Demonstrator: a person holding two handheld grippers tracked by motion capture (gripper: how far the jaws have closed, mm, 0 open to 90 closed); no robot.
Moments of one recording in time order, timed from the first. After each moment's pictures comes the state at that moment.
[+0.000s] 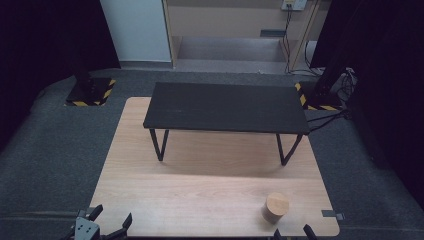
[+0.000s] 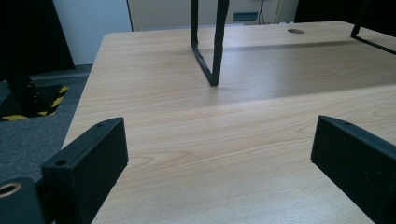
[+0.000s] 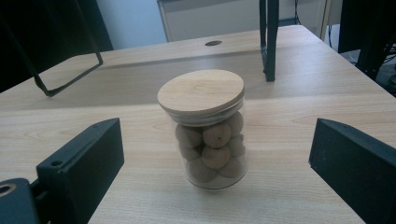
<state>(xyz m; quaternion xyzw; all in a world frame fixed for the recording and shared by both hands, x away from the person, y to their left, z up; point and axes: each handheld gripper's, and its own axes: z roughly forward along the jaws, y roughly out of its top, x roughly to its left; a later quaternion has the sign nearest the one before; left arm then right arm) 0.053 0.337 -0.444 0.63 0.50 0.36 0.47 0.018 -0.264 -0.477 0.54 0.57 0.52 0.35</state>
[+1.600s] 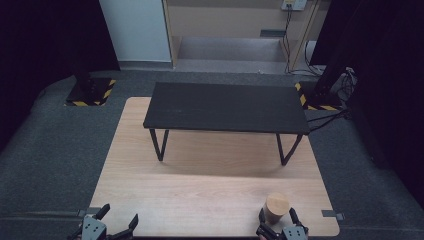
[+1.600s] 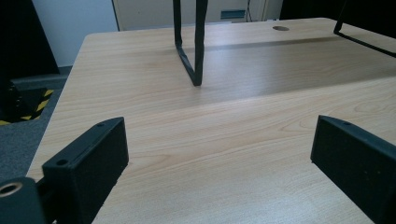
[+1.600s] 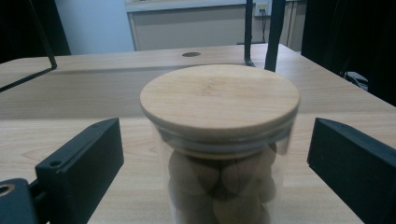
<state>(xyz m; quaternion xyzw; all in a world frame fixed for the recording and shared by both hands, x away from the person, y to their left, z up) 0.059 0.332 -0.445 0.65 0.48 0.35 0.48 0.072 -0.198 -0.525 0.54 0.54 0.48 0.44</state>
